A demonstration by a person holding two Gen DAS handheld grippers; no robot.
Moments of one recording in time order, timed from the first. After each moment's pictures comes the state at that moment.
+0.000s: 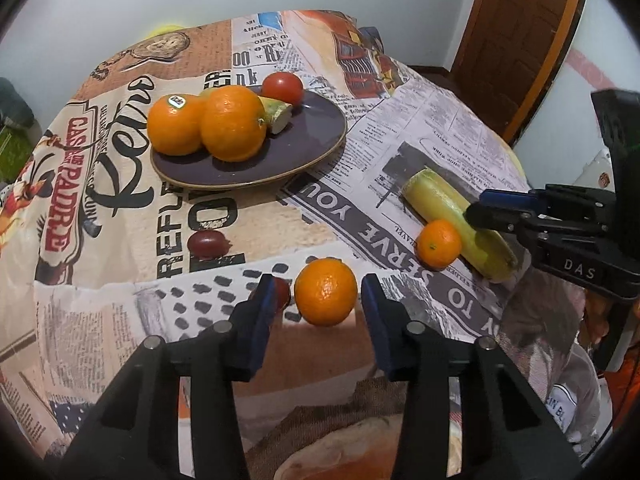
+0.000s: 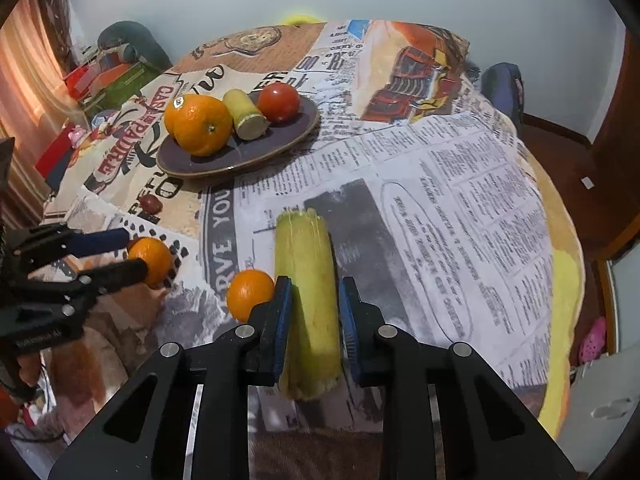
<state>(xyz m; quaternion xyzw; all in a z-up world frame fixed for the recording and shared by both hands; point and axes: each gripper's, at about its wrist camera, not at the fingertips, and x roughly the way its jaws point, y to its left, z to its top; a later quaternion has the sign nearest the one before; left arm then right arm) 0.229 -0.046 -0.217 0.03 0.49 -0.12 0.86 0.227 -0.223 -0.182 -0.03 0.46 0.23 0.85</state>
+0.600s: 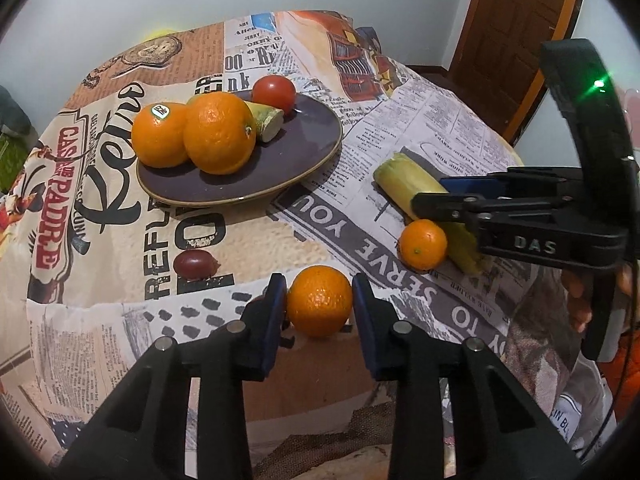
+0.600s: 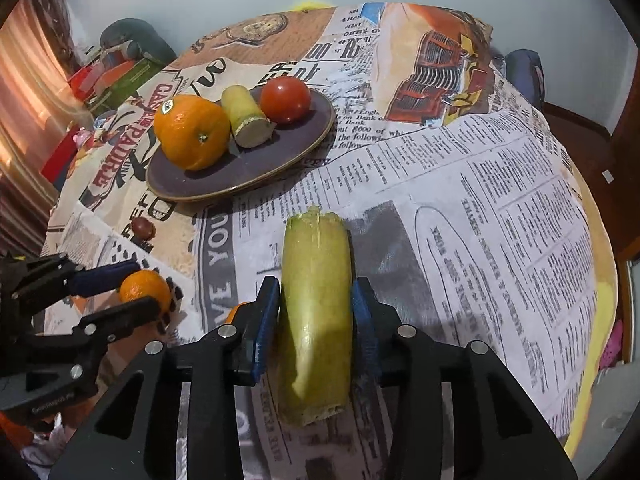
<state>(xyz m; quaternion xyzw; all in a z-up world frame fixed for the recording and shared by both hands) 0.241 -0.053 -0.221 0.04 0.48 -0.13 0.87 0.264 -0.209 -0.193 -0.02 0.48 0.25 0.84</state>
